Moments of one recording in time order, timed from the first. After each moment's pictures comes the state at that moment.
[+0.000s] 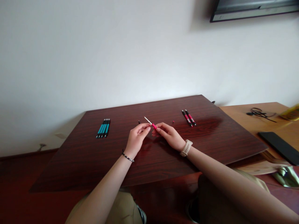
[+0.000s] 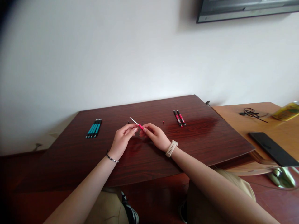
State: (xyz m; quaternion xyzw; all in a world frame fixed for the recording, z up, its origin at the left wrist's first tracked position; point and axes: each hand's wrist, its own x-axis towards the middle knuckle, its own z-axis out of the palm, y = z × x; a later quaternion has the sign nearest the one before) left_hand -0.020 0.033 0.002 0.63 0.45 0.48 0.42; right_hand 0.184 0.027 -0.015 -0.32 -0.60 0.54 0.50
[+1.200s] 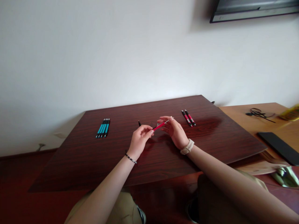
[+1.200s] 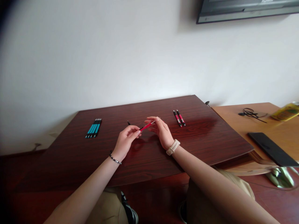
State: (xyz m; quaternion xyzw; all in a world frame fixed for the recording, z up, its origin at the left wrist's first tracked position) left_hand -0.007 0.027 -0.008 0.58 0.44 0.49 0.48; right_hand 0.192 0.030 -0.012 -0.32 -0.44 0.58 0.61
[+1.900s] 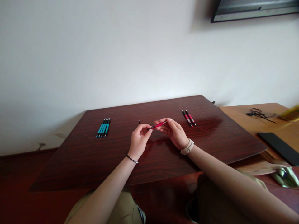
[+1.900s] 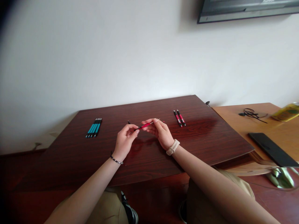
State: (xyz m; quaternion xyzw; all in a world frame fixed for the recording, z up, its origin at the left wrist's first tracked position) left_hand -0.006 0.024 -0.006 0.62 0.43 0.53 0.38; right_hand 0.189 0.029 -0.008 -0.27 -0.42 0.63 0.59
